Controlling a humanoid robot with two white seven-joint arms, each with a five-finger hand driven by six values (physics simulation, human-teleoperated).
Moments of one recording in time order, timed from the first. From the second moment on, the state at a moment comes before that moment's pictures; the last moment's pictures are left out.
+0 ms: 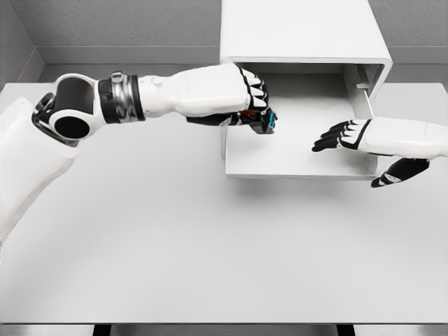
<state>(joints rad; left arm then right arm) -0.84 0.41 -0.65 -1.56 -0.31 -0.61 -0.56 -0.94 -1.24 1.11 -1.69 -0.12 -0.61 0.40</state>
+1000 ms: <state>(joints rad) -0.85 0.48 -0.66 -1.63 -0.15 -0.61 -0.55 -0.95 -1.25 1.10 -1.69 -0.12 -0.61 0.40</state>
